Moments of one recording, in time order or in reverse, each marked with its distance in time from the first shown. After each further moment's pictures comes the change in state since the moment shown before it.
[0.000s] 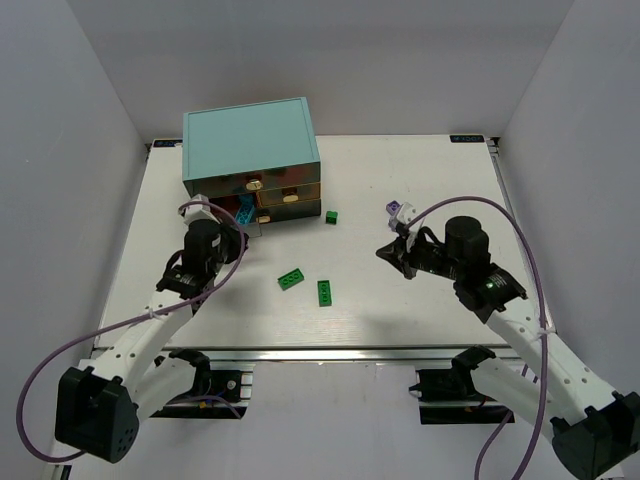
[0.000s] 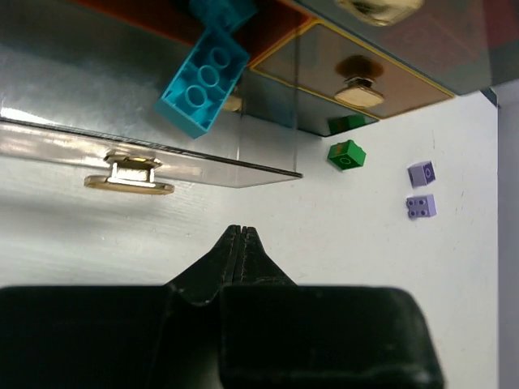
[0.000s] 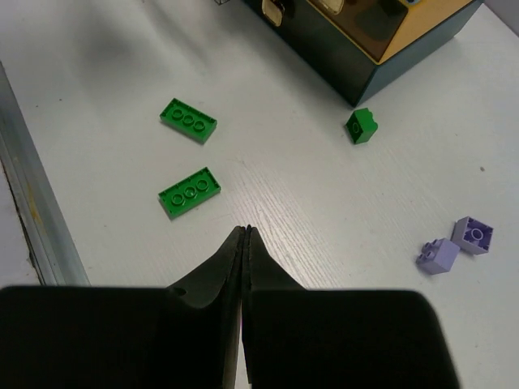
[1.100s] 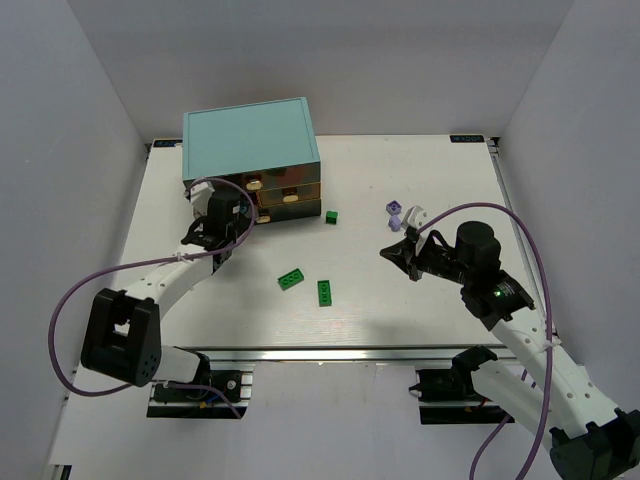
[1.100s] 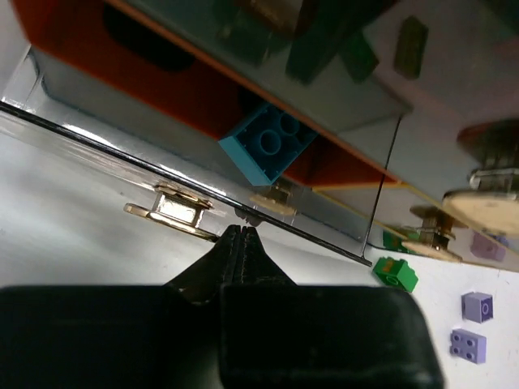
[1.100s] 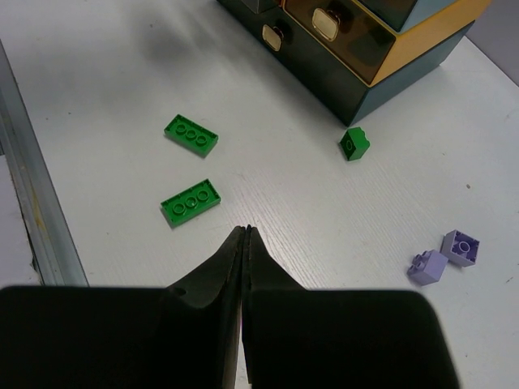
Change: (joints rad) left arm 0.012 0.412 0.217 0.027 -0.256 -0.145; right arm -0.067 -0.089 -0.037 0.039 -0.078 0.002
